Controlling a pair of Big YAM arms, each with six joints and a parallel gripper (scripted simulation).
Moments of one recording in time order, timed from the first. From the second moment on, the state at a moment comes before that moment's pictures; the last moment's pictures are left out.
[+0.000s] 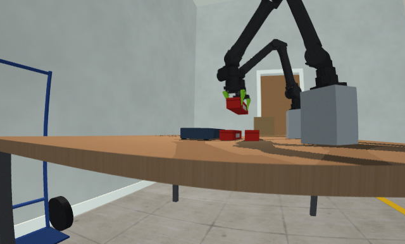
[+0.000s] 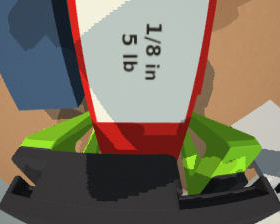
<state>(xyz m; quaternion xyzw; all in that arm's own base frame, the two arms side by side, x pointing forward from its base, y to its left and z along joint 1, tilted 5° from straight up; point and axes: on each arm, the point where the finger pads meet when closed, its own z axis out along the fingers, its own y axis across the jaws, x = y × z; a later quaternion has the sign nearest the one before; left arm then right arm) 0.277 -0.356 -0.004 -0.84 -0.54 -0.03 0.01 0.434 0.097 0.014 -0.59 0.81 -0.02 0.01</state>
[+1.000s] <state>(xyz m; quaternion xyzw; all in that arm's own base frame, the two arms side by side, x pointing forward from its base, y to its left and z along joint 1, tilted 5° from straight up) 0.257 -0.344 -0.021 -0.84 -0.54 -0.03 0.02 0.414 0.105 0.001 -0.59 0.81 -0.01 0.00</state>
